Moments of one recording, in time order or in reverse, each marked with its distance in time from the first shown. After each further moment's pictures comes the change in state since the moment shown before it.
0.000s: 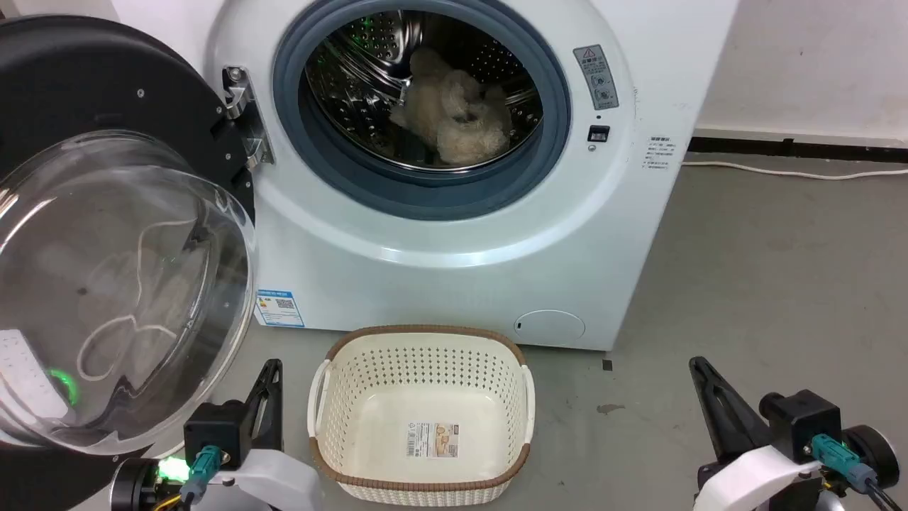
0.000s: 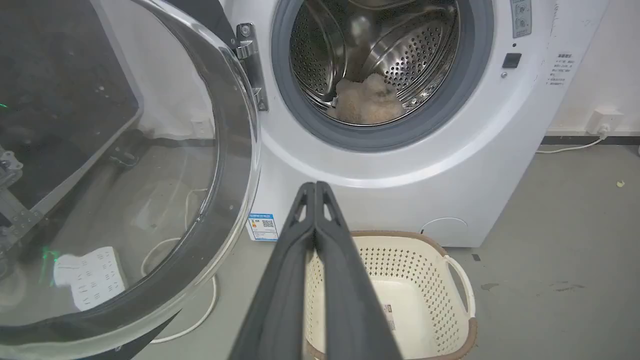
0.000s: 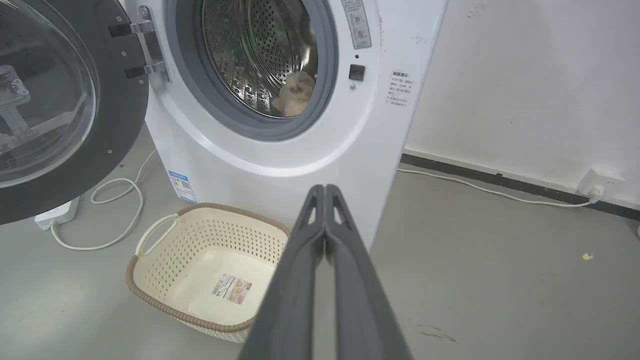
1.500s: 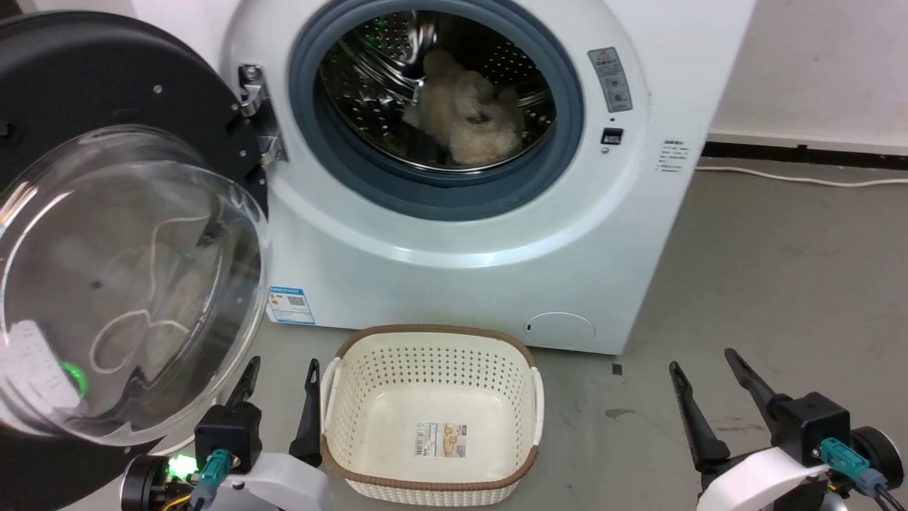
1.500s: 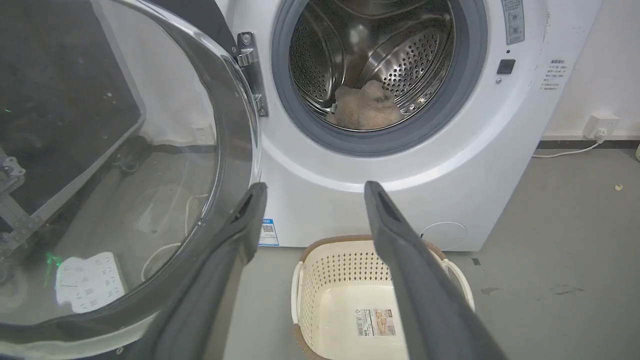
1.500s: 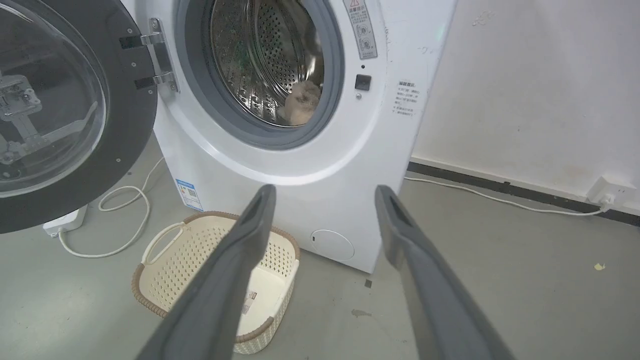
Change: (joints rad) left arm 0.001 0.004 -0.025 0.002 0.000 0.000 -0.024; right arm 0.002 0.000 -0.007 0.001 0.012 0.000 -0.023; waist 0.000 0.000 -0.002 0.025
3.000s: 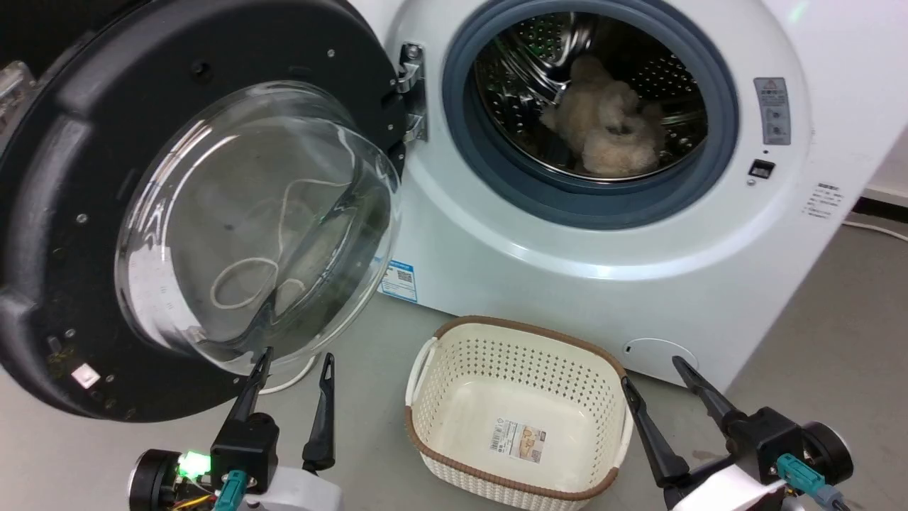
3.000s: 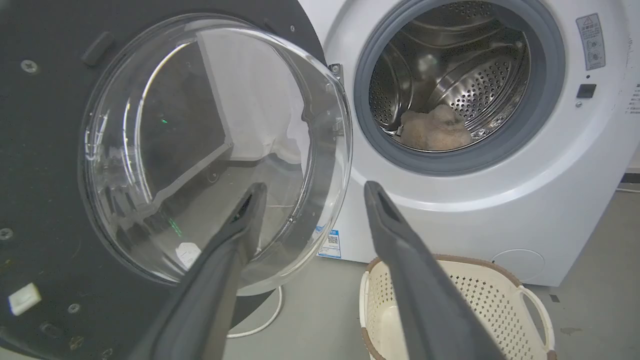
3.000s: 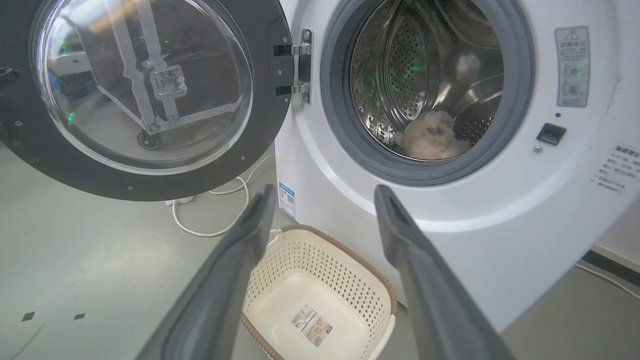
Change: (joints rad) left arm 0.011 0.061 -0.102 -0.031 0.000 0.066 -0.105; right arm -0.018 -0.053 0.145 0.064 0.028 0.000 -0.106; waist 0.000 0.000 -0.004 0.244
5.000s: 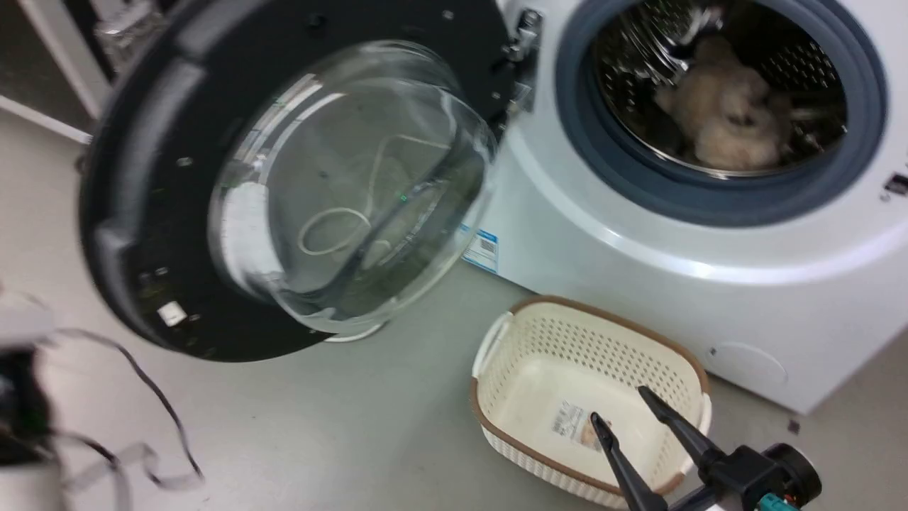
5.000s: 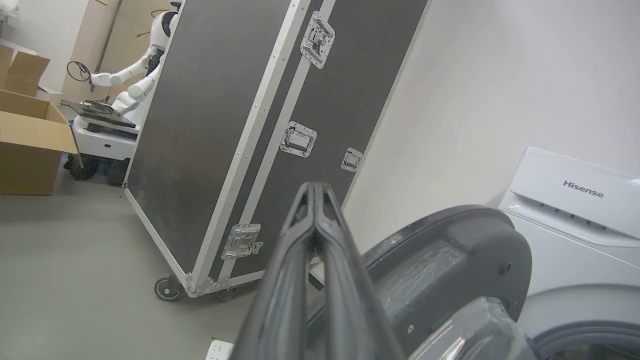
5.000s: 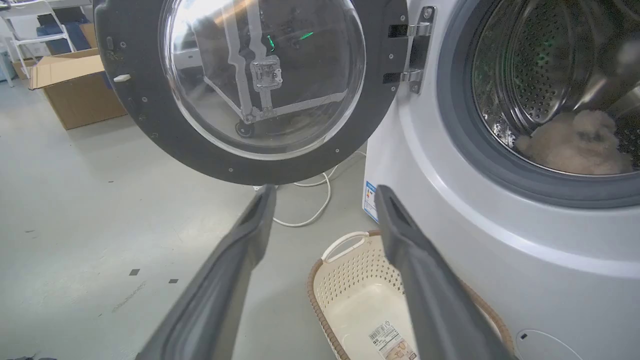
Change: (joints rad) left arm -0.349 0.125 0.462 0.025 -0.552 -0.094 -0.028; right arm 0.028 -0.061 0.136 0.040 0.061 0.000 -0.127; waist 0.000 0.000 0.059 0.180
